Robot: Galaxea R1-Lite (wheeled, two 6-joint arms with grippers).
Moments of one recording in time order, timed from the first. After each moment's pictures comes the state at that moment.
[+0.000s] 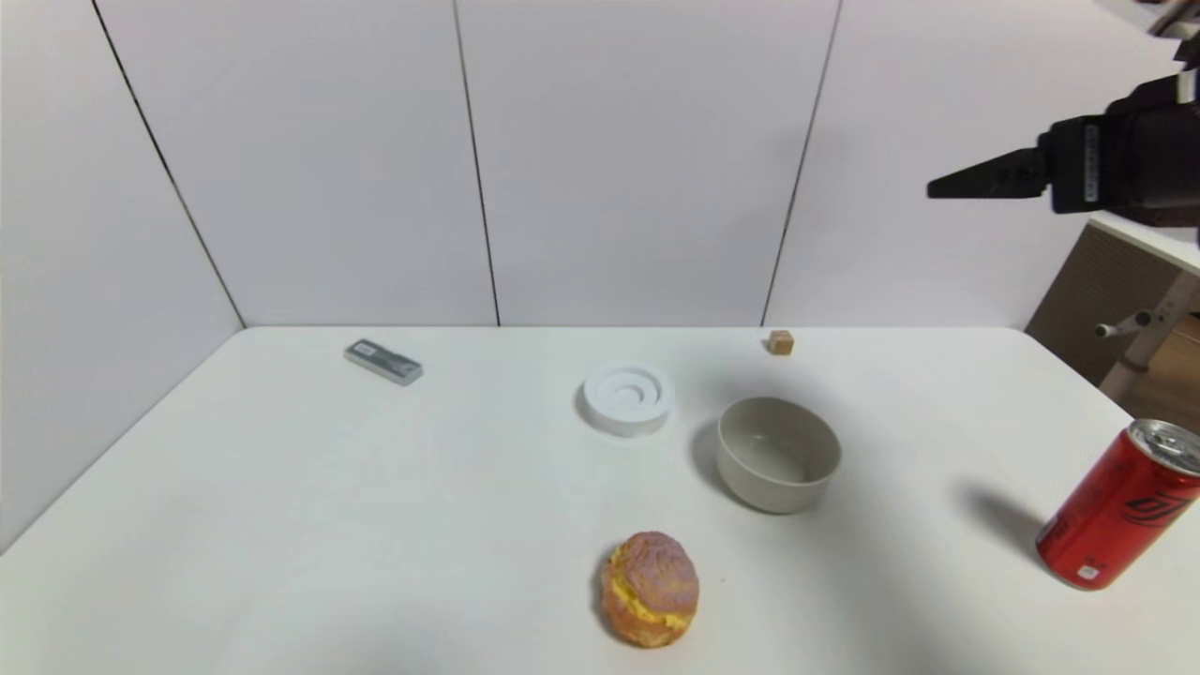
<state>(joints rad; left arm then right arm) 0.00 0.00 0.00 0.01 -0.04 0.09 0.11 1.54 -1.60 0.44 0.16 -0.11</state>
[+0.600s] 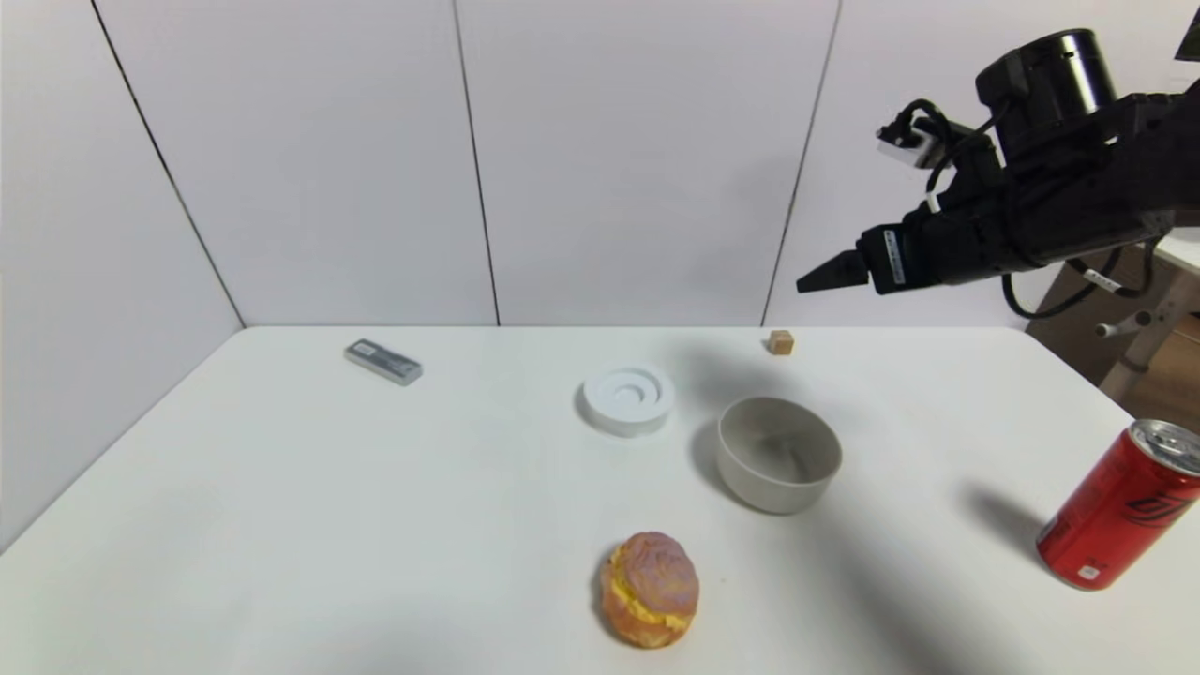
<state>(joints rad) 0.00 0.00 0.00 0.01 -0.04 0.09 0.21 1.82 -1.68 0.50 0.15 -0.06</state>
